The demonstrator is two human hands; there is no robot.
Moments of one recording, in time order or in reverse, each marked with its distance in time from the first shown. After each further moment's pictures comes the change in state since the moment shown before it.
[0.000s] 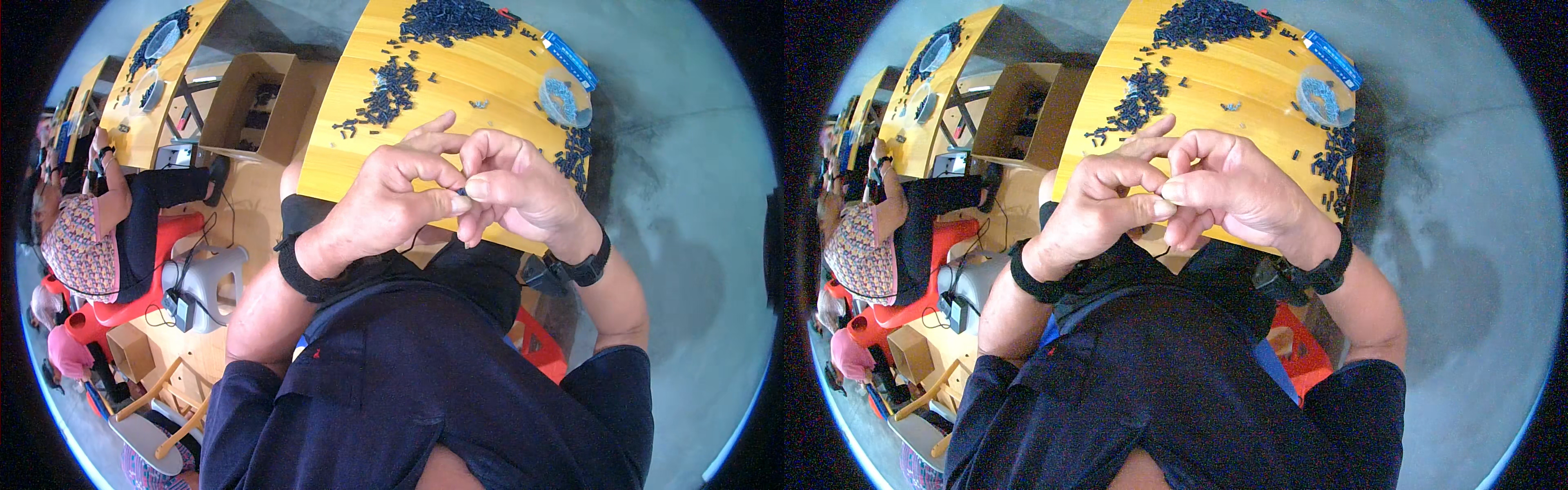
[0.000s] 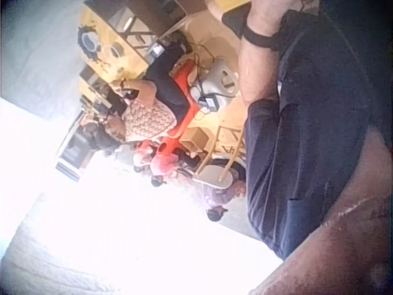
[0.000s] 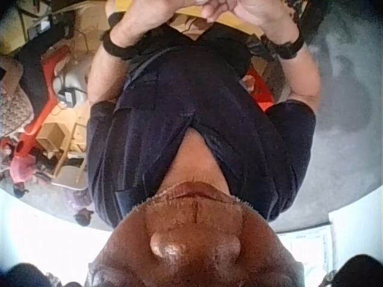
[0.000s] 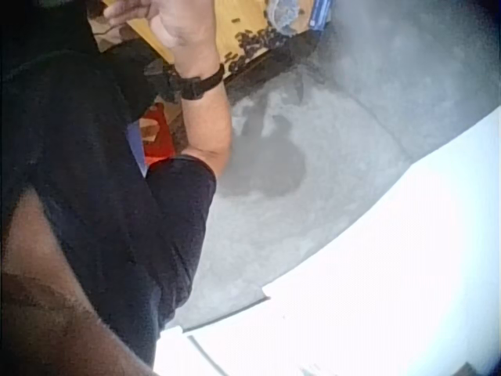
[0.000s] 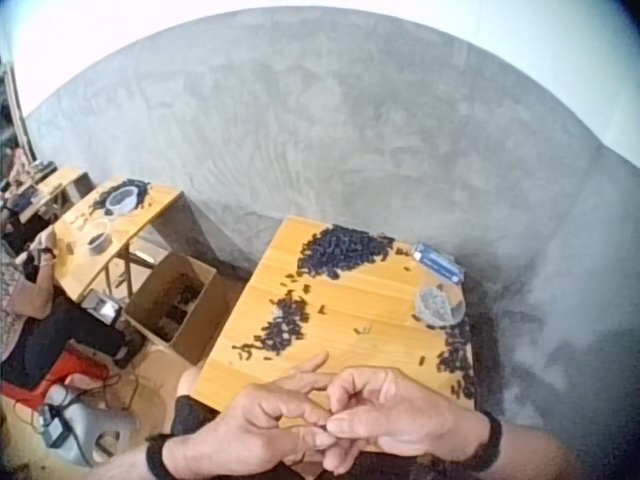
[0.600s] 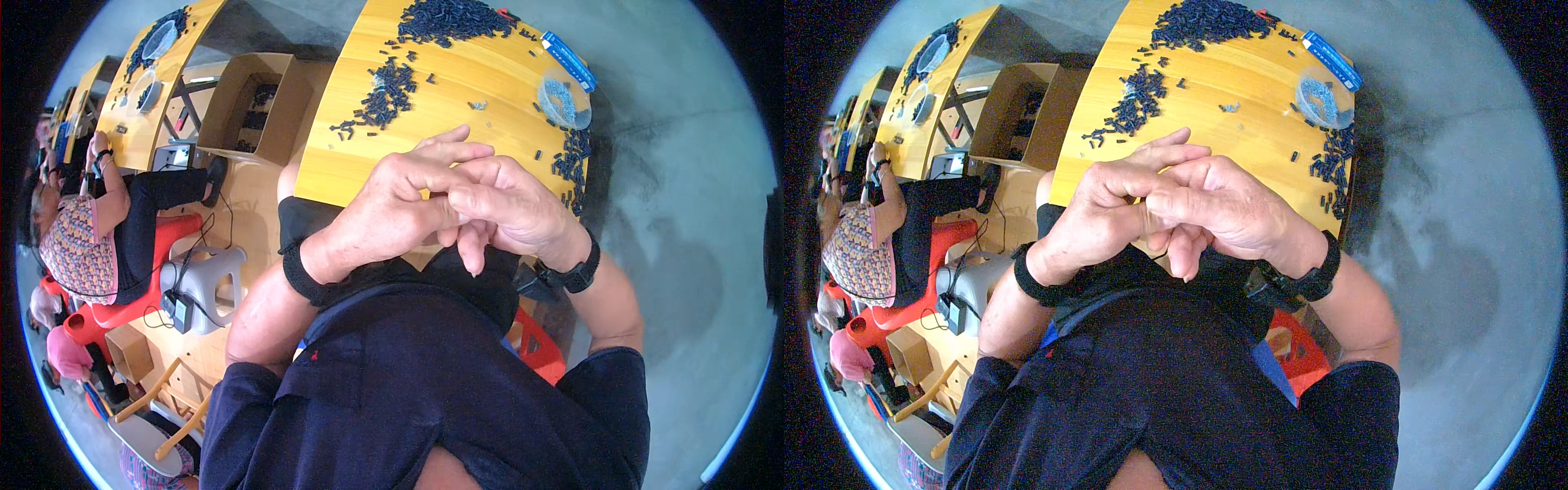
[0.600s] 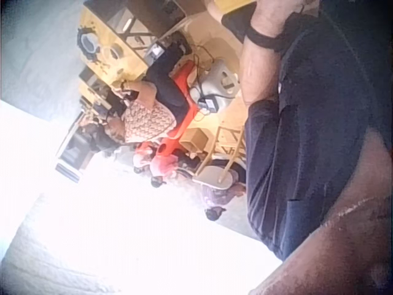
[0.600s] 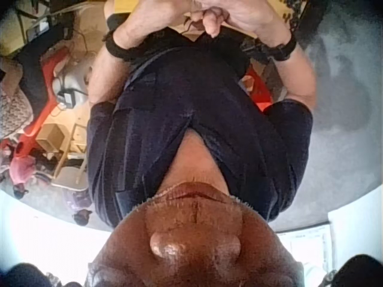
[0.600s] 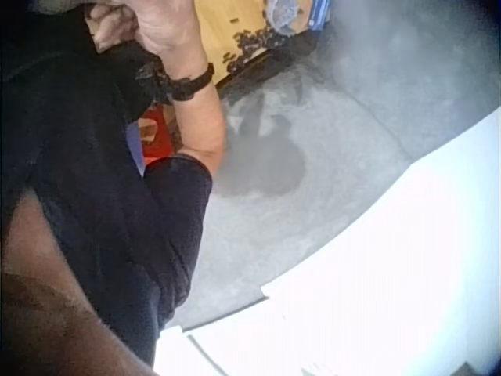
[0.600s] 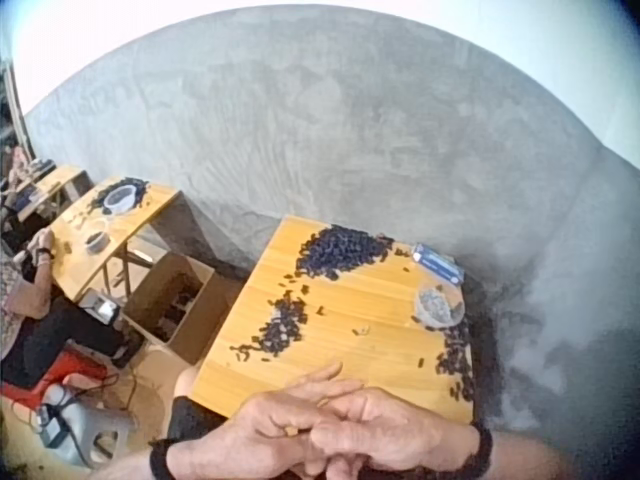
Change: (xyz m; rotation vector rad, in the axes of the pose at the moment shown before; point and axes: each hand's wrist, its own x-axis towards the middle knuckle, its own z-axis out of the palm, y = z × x) left_hand 0.005 -0.002 0.003 0.008 -0.083 0.020; right_hand 0.003 0.009 0.004 -0.055 -0.118 0.090
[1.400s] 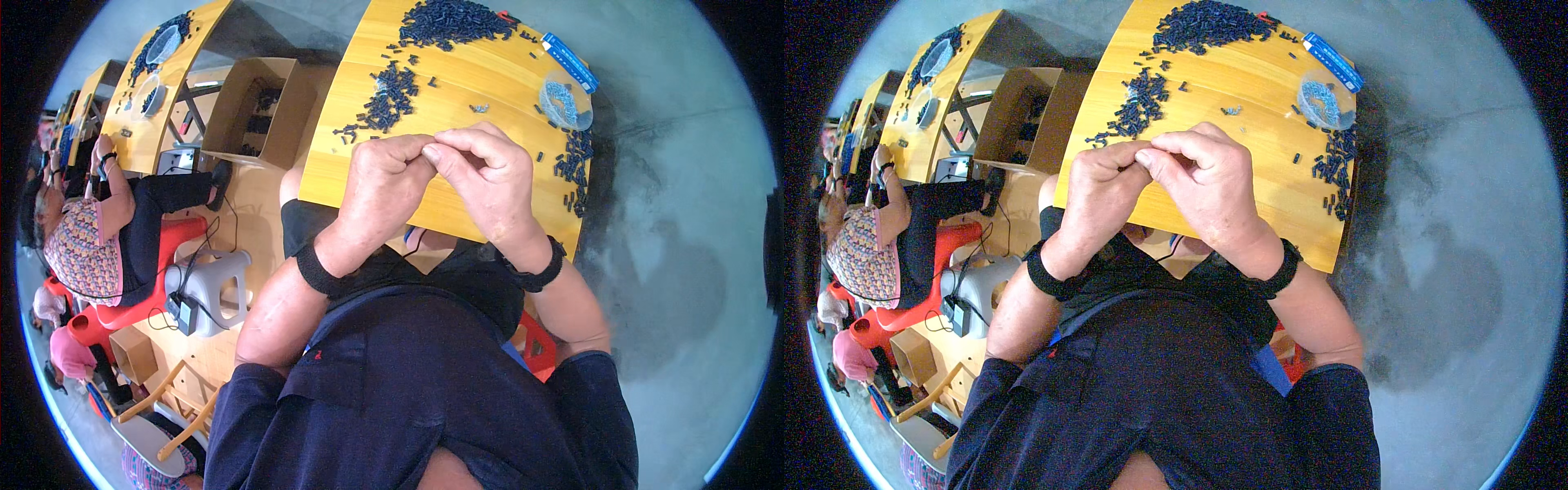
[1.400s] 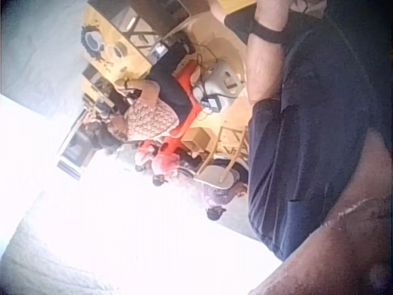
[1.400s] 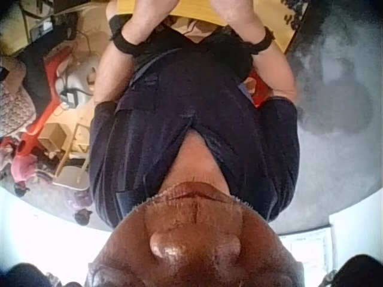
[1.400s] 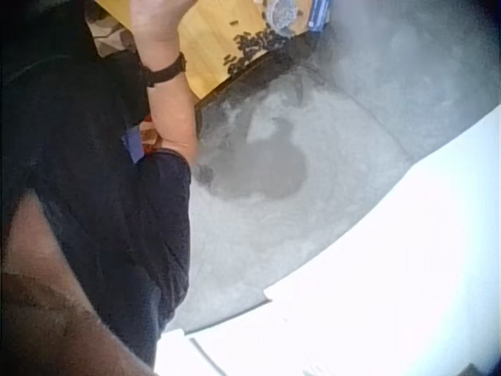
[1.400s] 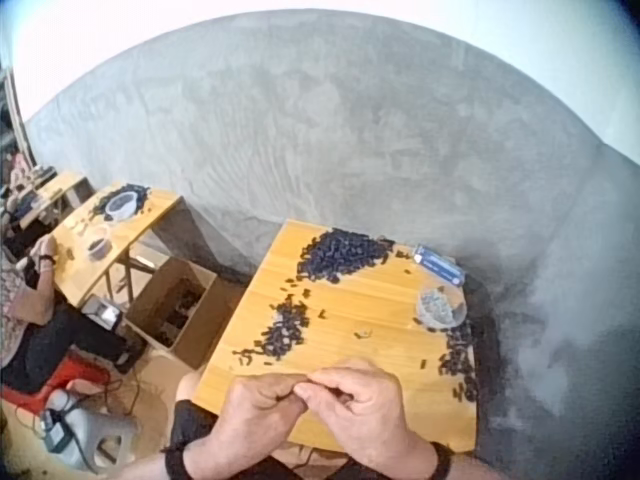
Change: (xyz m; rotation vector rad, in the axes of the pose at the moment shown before) left_hand 0.004 -0.020 0.006 0.278 0.511 -0.120; right_hand 0.039 0.022 -0.002 -1.080 0.818 -0.765
